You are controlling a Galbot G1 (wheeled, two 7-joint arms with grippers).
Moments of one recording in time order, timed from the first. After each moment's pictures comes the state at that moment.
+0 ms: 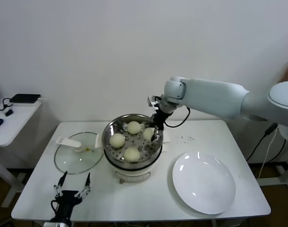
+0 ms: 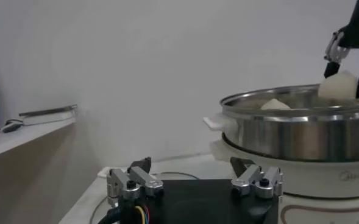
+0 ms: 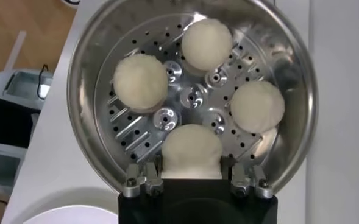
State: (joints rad) left arm 1.75 -1.49 -0.69 -2.07 -0.01 -0.07 0.06; right arm 0.65 1.24 -1.55 1.08 0.79 -0.32 -0.99
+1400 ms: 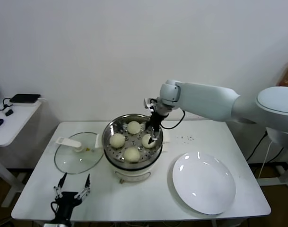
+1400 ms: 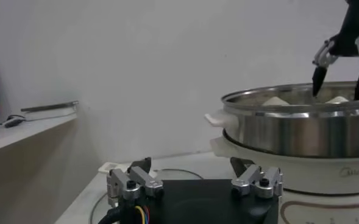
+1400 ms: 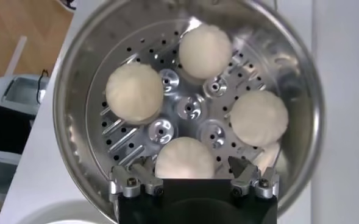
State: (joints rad) left arm 1.76 -1.49 -0.69 -2.06 -0.03 -0.08 0.06; right arm 0.62 1.28 -1.51 1.02 0.79 -0.32 -1.00
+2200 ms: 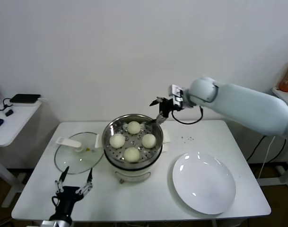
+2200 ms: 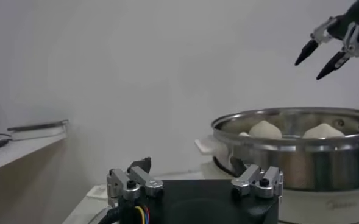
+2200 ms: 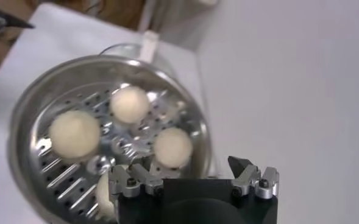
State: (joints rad) left arm 1.75 -1.50 -0.69 -2.13 -0.03 -0.07 0.10; right arm 0.49 0.88 -1.16 1.37 0.75 -0.24 -0.62
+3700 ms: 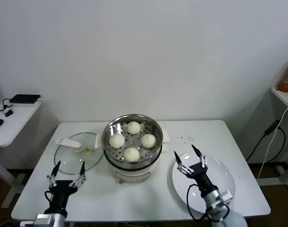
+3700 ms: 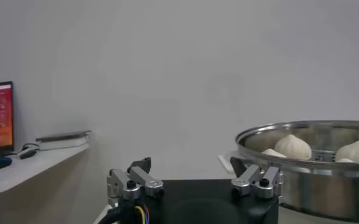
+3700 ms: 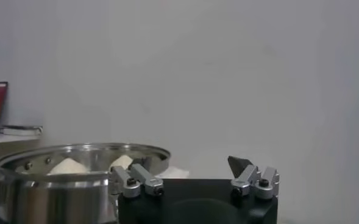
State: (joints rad) left arm 1.71 -1.51 -0.72 -2.15 -0.02 -0.03 0.06; right arm -1.42 1.18 0.39 1.87 0.34 0.22 -0.14
